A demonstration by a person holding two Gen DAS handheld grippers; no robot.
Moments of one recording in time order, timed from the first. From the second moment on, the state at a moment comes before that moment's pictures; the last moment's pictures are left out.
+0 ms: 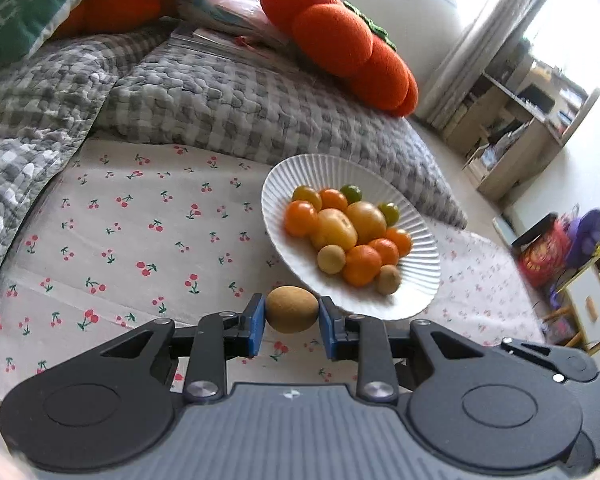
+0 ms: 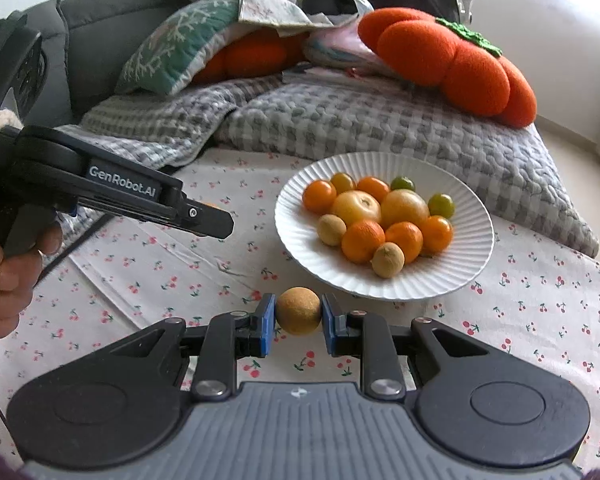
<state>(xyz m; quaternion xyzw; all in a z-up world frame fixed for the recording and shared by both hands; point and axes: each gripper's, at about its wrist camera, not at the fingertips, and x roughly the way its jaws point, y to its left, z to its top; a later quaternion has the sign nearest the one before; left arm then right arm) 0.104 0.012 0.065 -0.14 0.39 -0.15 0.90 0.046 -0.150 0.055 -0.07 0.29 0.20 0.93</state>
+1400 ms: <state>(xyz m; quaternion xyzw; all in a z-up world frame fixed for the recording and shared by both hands) 0.145 -0.015 0.069 -0.18 0.37 -0.15 0.90 0.109 -0.244 0.076 0.17 0.31 0.13 0.93</state>
